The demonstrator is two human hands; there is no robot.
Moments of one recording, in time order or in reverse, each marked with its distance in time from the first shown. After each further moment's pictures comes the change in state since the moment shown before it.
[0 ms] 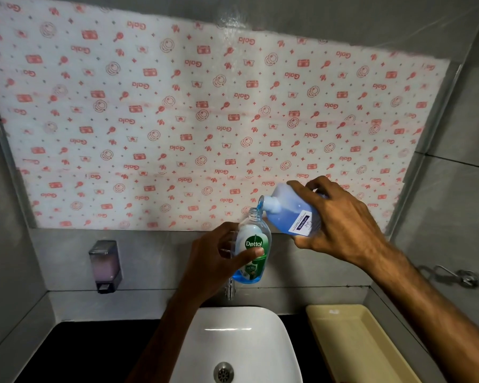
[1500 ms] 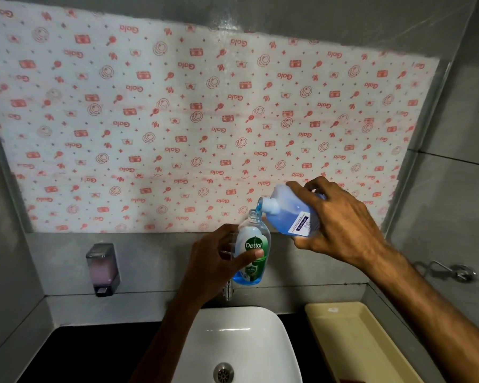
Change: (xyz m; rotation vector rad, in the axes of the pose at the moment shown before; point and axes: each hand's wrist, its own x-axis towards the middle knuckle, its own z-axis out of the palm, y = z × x) left_hand -0.004 0.009 0.007 -0.028 -0.018 -0.002; right_hand -0.009 -0.003 -0.008 -0.046 -0.017 0.020
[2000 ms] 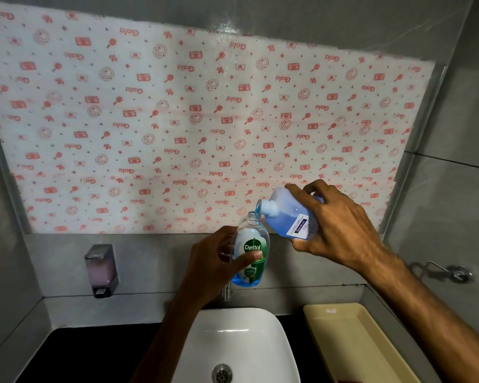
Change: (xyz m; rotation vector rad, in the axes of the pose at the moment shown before) left_hand -0.002 0.000 0.002 0.014 0.003 -0.023; right_hand -0.003 0.003 0.005 0.006 -0.005 0.009
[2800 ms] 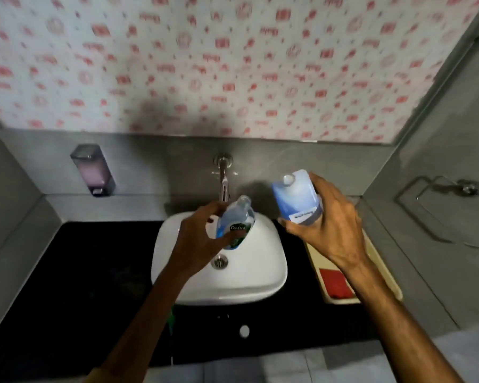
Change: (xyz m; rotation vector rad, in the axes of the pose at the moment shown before) left_hand -0.122 -0.081 0.028 0.087 -0.124 -0.247; right_hand -0.119 -0.017 0.145 0.517 0.071 0.326
